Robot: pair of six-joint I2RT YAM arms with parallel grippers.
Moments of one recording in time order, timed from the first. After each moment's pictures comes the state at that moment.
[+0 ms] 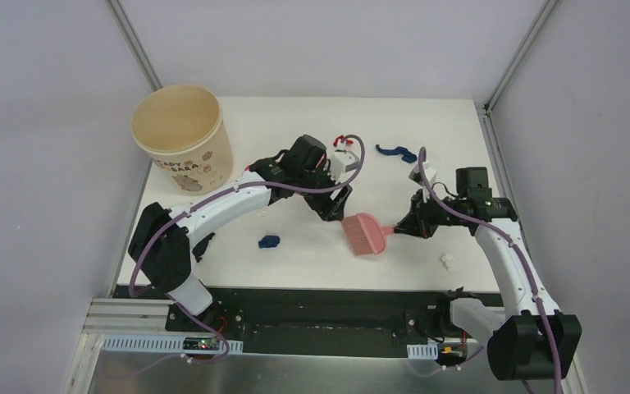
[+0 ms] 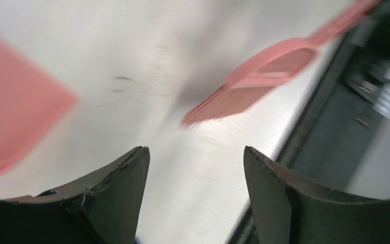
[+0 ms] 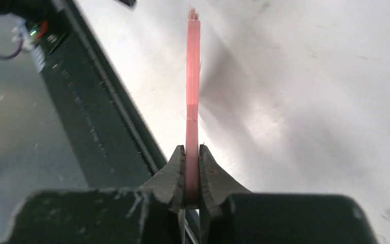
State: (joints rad) left arm -0.78 1.60 1.26 -0.49 0.57 -0.02; right arm 0.09 1.04 0.85 -0.94 -0.93 -0.53
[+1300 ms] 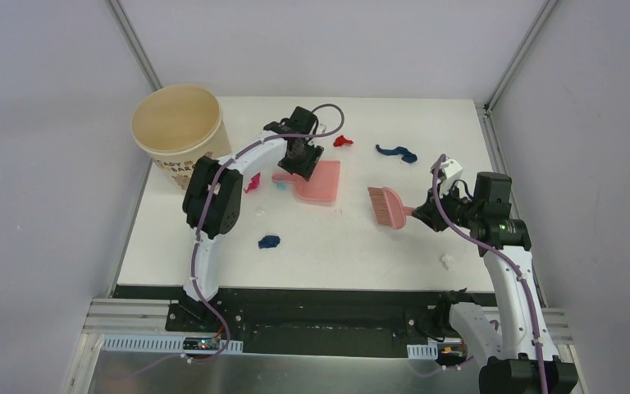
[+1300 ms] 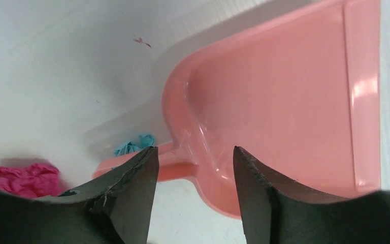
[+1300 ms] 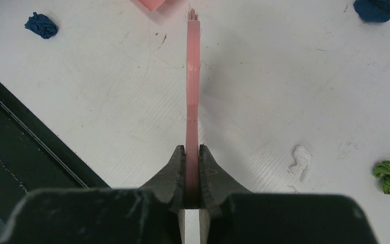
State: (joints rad) left arm -0.51 2.14 1.74 -0.71 0.00 -0.04; right arm -0.02 0.83 0.81 -0.74 -0.66 -0.34
